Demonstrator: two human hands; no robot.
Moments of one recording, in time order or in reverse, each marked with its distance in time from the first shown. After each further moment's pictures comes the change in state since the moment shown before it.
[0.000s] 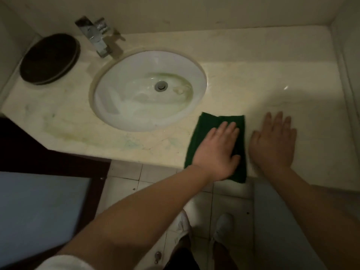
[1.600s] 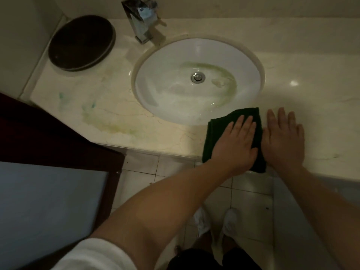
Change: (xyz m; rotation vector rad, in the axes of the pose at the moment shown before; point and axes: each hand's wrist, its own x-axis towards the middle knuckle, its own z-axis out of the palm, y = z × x) left_hand -0.064 -0.111 0.004 -0.058 0.001 0.000; right_hand -0.045 -0.126 0.041 -0.034 0.061 -0.159
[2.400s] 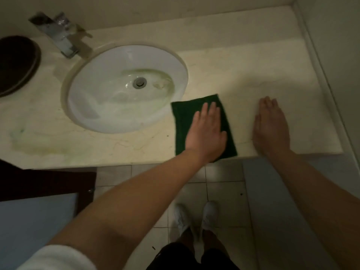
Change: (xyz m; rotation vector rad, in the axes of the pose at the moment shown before) left_hand 0.072 0.102 0.002 0.038 0.016 -0.049; right_hand 0.012 0.162 -0.021 0.186 0.171 0.064
